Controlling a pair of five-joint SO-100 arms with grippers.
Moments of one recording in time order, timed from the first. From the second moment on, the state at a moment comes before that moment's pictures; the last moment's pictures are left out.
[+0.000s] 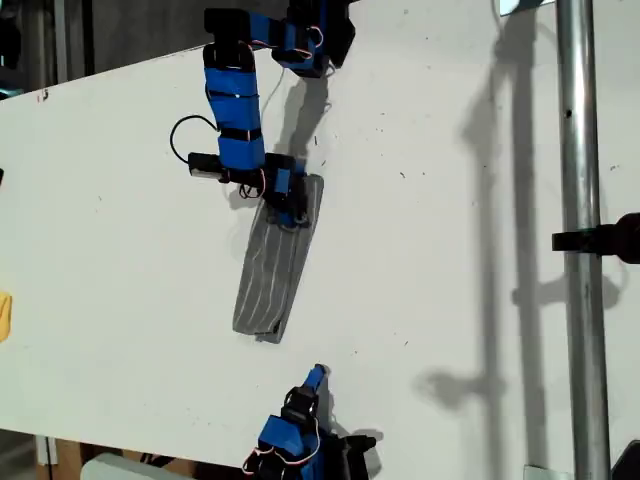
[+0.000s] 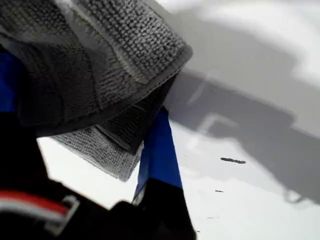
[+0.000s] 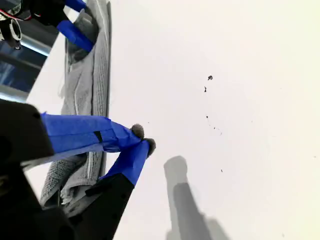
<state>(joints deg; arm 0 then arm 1) -1.1 199.0 178.5 72.4 -75.8 14.8 72.8 100.9 65.5 94.3</state>
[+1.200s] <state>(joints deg) -0.5 199.0 178.5 72.4 -75.2 8.5 84.2 95.1 77.8 86.0</state>
